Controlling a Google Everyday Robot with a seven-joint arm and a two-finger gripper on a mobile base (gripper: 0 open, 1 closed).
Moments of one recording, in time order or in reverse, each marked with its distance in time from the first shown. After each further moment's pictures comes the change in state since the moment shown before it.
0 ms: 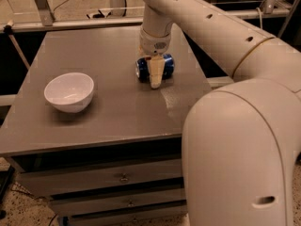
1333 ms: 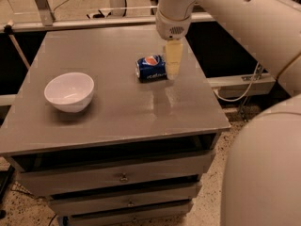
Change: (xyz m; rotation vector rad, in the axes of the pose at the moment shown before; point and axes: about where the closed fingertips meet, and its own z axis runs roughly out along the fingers) arm 0.027 0.020 -0.076 0.141 0.086 0.137
